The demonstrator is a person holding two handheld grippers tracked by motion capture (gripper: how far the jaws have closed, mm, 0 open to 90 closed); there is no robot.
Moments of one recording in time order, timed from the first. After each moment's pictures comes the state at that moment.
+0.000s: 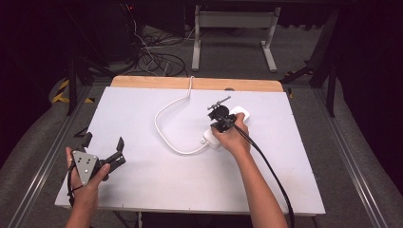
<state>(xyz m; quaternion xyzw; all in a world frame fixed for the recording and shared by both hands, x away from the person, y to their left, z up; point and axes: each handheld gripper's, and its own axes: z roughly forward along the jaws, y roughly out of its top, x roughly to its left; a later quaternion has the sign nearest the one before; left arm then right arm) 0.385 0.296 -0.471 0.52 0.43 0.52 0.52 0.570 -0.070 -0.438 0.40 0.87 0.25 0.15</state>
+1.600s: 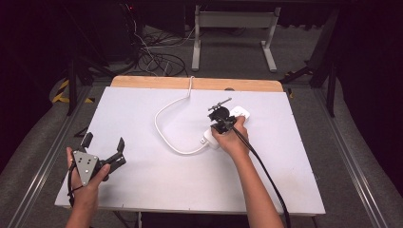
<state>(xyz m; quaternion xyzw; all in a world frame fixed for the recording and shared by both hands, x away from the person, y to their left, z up) 0.384 0.295 -0.471 0.53 0.43 0.52 0.52 0.567 -0.071 -0.442 0.42 0.86 0.26 0.15</state>
